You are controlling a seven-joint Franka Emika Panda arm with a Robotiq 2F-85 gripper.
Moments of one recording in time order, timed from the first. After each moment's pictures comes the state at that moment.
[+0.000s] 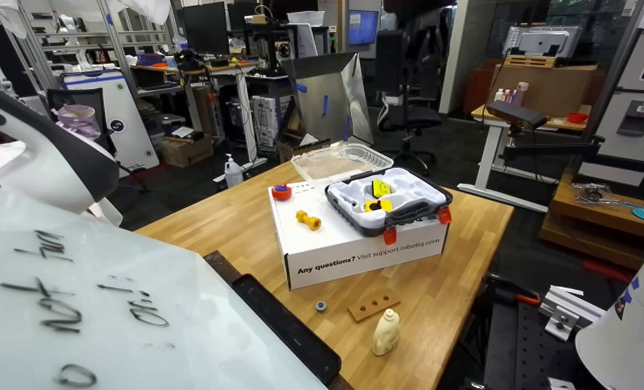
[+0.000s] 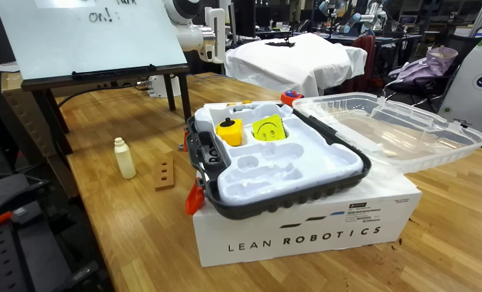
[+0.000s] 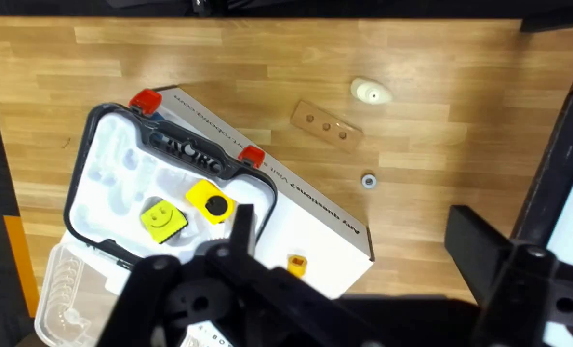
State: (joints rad) arm 0.02 -0.55 0.21 -2.32 -0.04 1.74 0.29
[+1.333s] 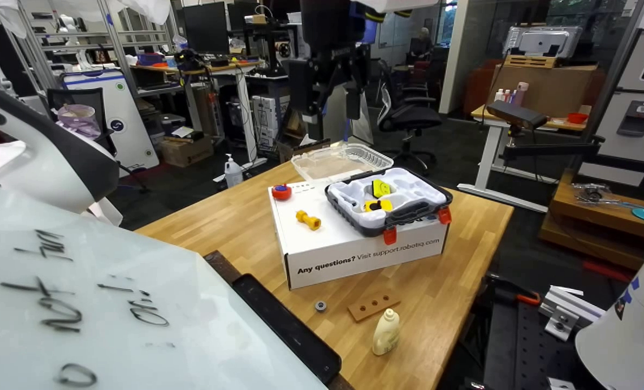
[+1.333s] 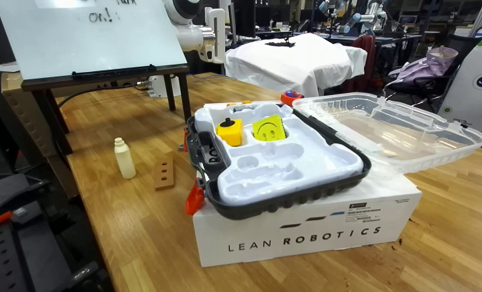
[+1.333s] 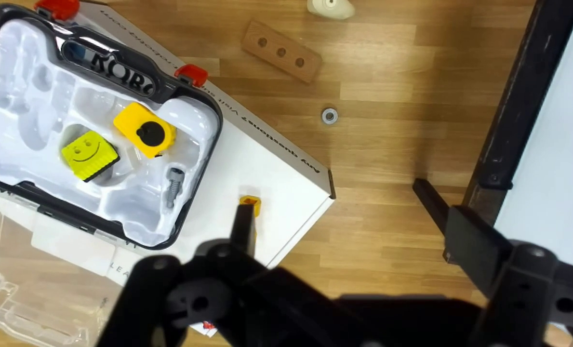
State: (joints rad) arm 0.03 -0.27 0.20 -2.18 -0.03 1.94 0.30
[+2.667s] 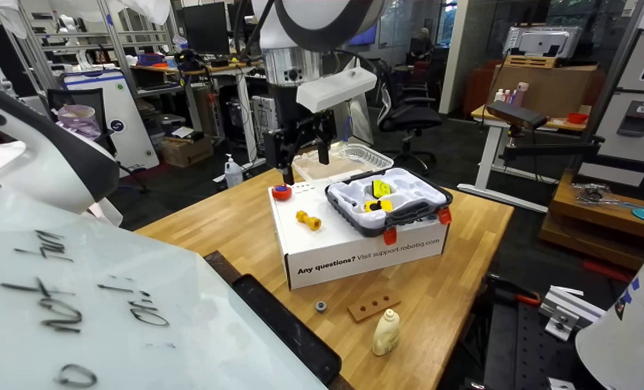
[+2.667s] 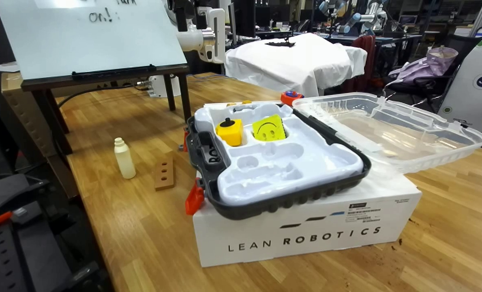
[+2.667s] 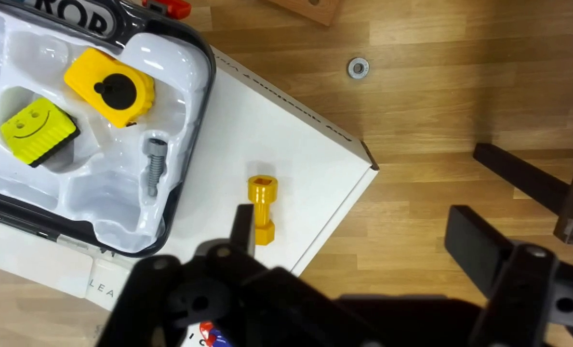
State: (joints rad) arm 0.03 0.06 0.12 -2.08 -0.11 2.13 0.36
